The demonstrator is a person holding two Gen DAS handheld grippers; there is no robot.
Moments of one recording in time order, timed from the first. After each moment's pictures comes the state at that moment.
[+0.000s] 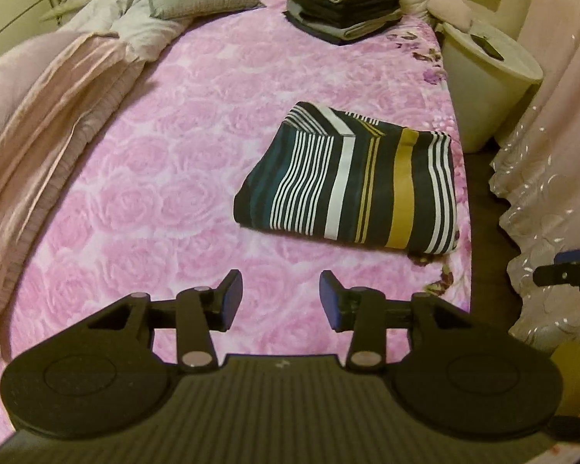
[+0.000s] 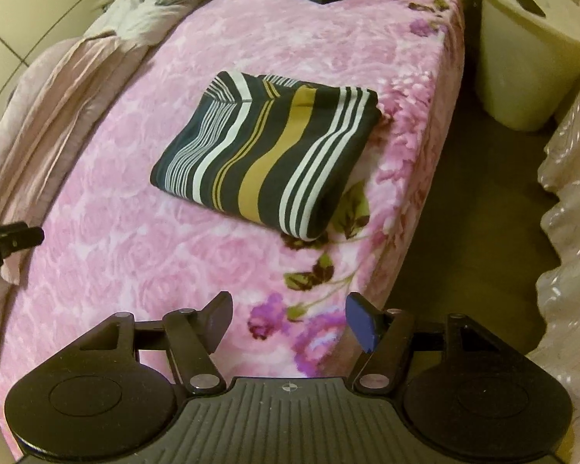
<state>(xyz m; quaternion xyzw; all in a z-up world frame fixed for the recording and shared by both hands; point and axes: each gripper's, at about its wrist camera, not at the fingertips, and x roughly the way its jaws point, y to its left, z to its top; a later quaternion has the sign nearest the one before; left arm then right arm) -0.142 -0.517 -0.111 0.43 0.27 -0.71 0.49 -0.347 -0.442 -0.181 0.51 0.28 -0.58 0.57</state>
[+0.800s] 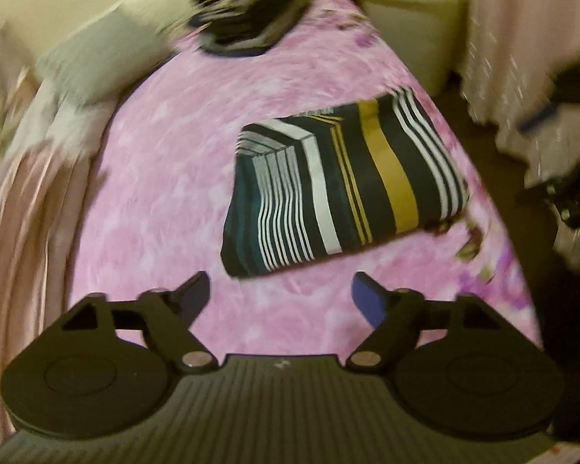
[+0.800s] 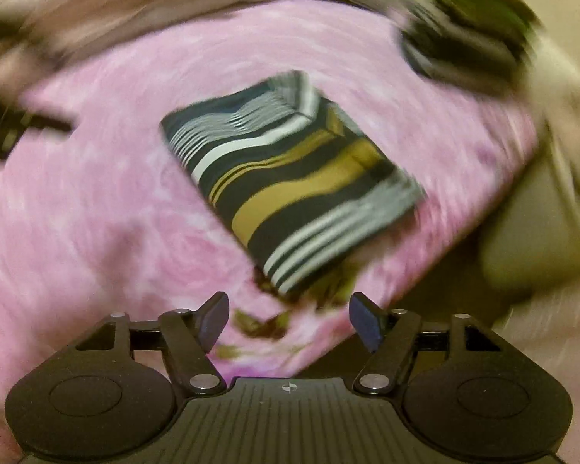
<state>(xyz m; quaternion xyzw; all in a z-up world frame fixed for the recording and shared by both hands) -0.182 -0.529 -0.167 0.51 0.06 -0.77 0.39 -0.277 -0.488 -0.236 0.22 0.50 -0.51 0.66</state>
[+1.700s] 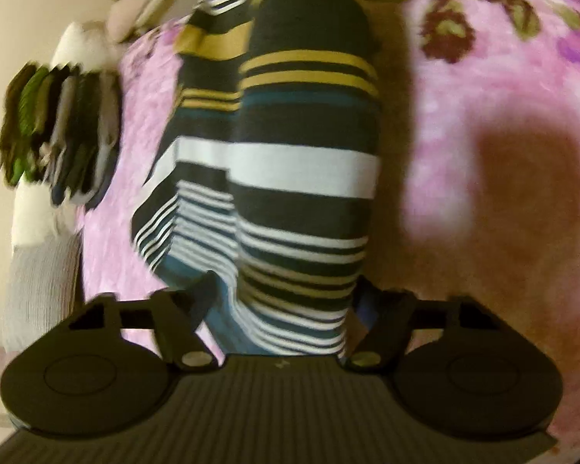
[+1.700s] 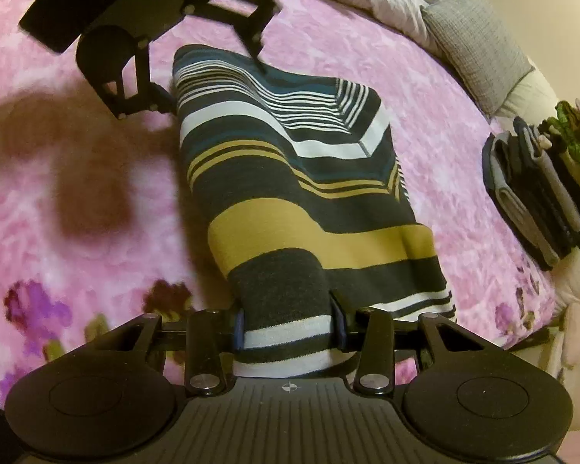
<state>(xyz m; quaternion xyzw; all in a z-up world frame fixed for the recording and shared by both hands) -0.245 -0.586 -0.366 0.58 -0.32 -0.73 0.15 -0.312 -0.559 -0.315 0.04 0.58 -0.41 0.71</state>
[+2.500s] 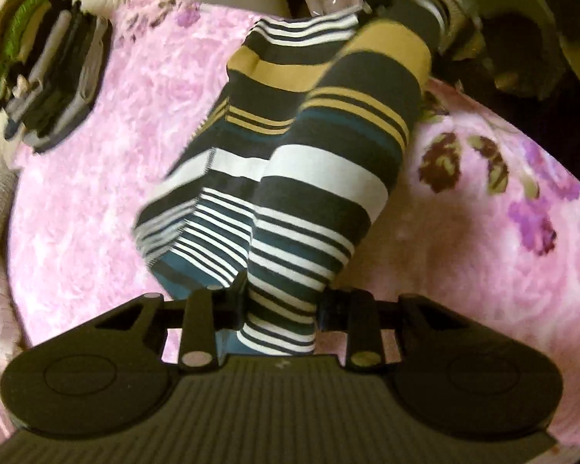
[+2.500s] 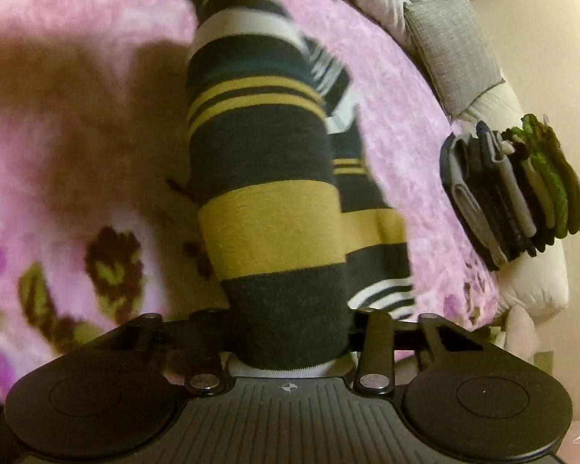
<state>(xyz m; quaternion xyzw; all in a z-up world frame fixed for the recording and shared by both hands) -0.259 -0.606 -0.264 0.60 -0.12 -0.78 0.13 -0.307 -0.544 -0.319 -0.02 0.62 -0.45 0.65</state>
